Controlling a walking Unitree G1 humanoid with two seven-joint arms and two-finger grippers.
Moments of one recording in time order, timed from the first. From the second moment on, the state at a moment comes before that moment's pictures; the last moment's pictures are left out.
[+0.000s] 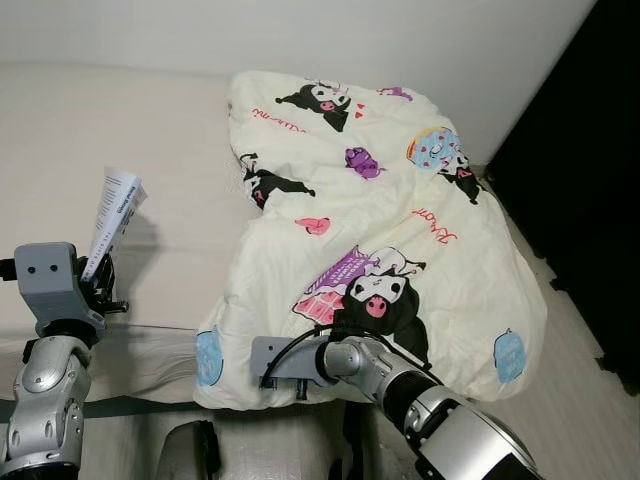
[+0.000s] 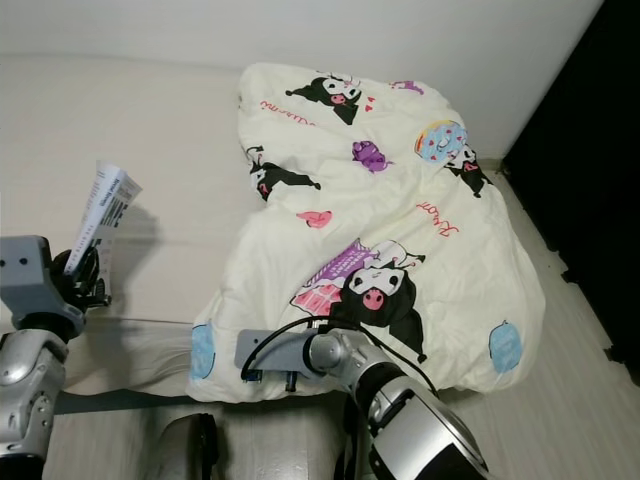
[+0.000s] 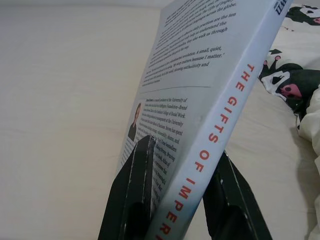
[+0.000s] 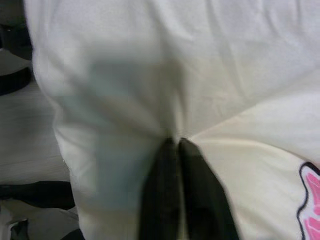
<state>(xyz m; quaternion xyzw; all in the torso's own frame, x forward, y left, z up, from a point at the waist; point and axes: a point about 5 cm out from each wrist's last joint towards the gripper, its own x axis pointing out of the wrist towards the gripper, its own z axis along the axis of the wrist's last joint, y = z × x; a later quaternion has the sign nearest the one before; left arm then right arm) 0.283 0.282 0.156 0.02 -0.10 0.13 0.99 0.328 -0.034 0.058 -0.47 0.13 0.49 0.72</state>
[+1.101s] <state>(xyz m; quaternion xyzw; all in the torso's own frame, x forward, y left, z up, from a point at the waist) 0.286 0.283 0.157 0.02 -0.09 0.13 0.99 0.286 -0.018 0.041 -0.29 0.25 0.70 0.60</state>
